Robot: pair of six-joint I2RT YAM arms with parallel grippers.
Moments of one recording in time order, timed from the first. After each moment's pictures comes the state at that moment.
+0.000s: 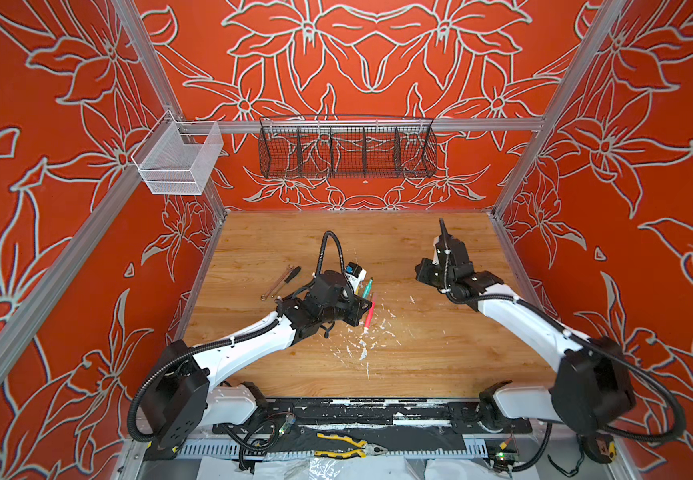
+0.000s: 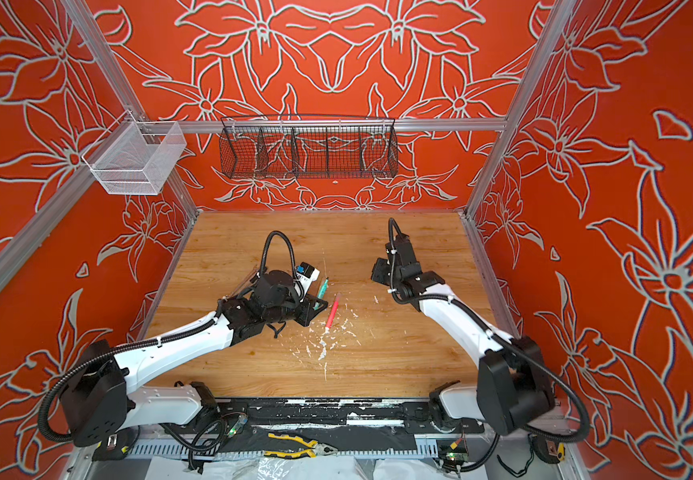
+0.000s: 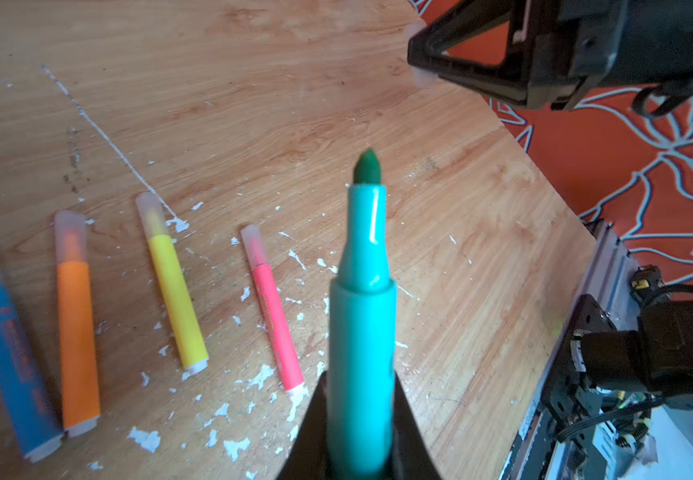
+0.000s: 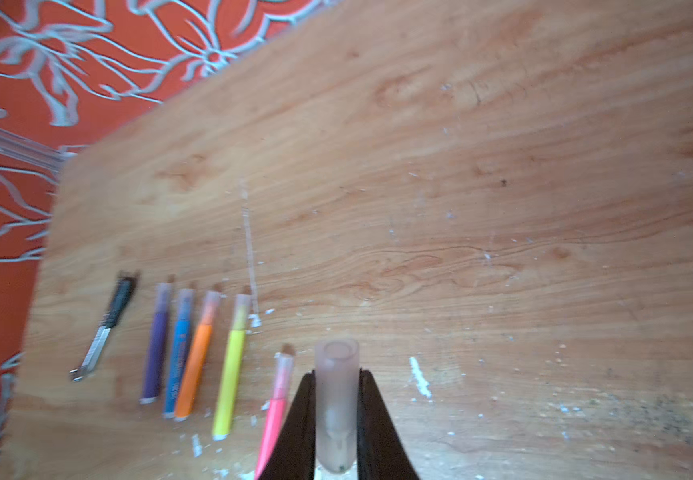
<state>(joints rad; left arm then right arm) -0.73 1.28 0.80 -0.11 0.21 -0.35 0.41 1.27 0.91 -0.29 0.00 0.67</state>
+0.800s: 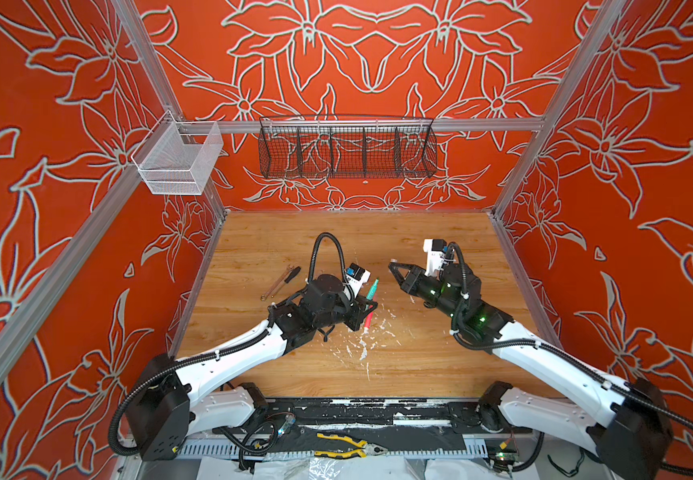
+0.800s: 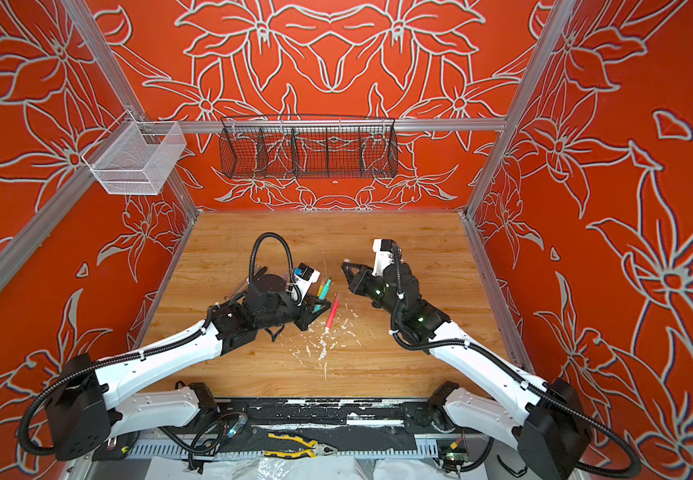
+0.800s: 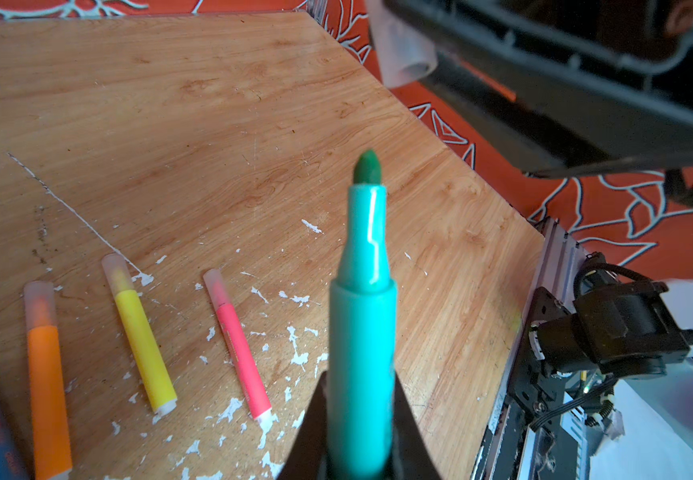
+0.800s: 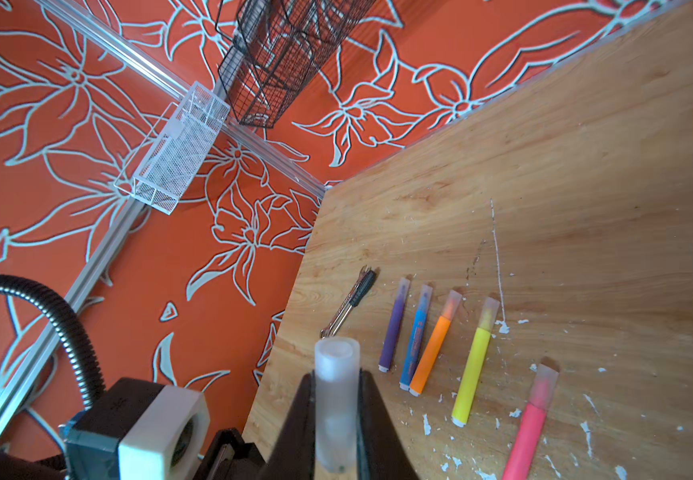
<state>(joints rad) -0.76 1.19 0.77 -0.05 0.23 -0.31 0.68 1.07 0.73 0.15 -0.06 0.90</state>
